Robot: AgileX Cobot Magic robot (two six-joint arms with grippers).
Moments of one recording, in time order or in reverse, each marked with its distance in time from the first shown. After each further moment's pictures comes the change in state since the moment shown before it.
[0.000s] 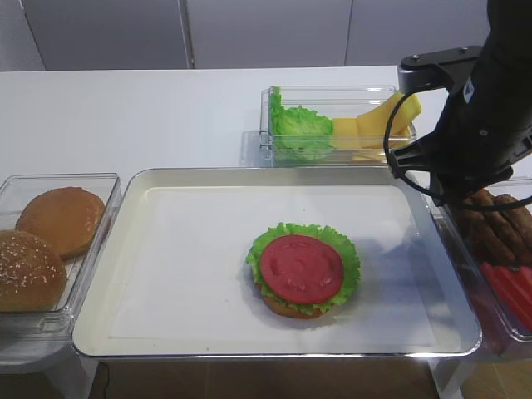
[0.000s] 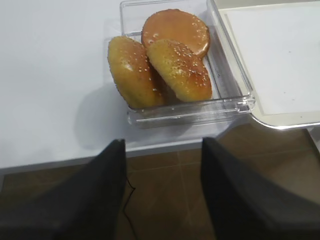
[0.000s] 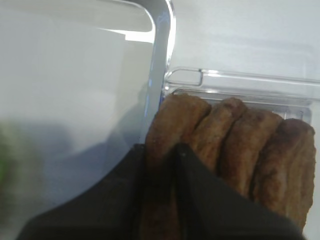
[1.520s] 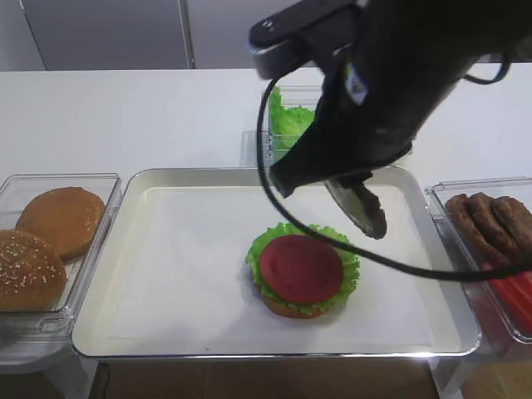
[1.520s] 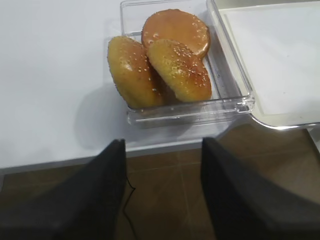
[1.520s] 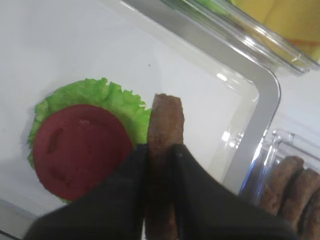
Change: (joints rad) left arm 0.000 0.000 0.000 0.000 0.000 0.000; right arm 0.479 -0.083 -0.117 -0.242 0.100 0.156
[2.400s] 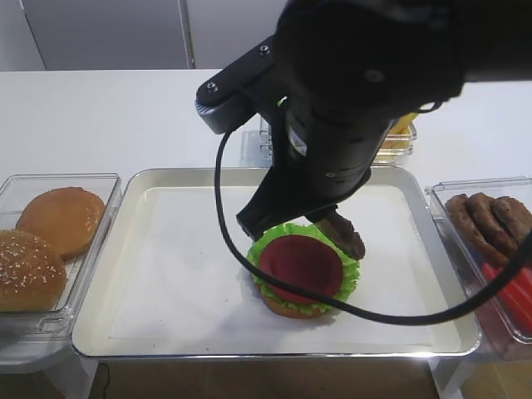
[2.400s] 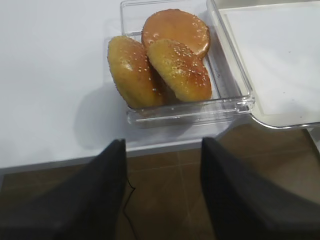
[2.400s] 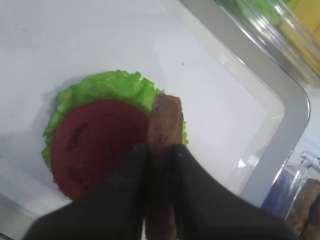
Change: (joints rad) left arm 0.000 0.000 0.000 0.000 0.000 0.000; right arm 0.107 0.114 -0.022 -0.074 0.013 0.010
